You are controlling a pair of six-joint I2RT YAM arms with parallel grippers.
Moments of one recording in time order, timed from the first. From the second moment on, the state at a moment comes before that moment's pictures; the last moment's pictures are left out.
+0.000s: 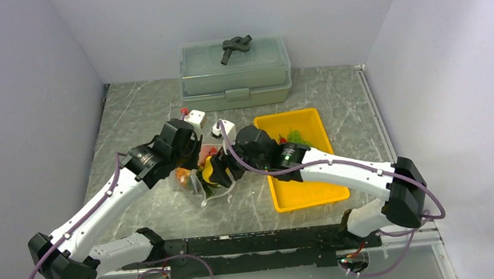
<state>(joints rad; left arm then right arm) -0.68 1.08 1.08 -0.79 -0.18 -0.25 1.07 1.40 1.12 -0.21 -0.13 0.23</state>
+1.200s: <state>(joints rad) -0.67 1.08 1.08 -0.79 -0.18 -0.25 1.07 1.65 1.25 -0.17 0.31 0.58</state>
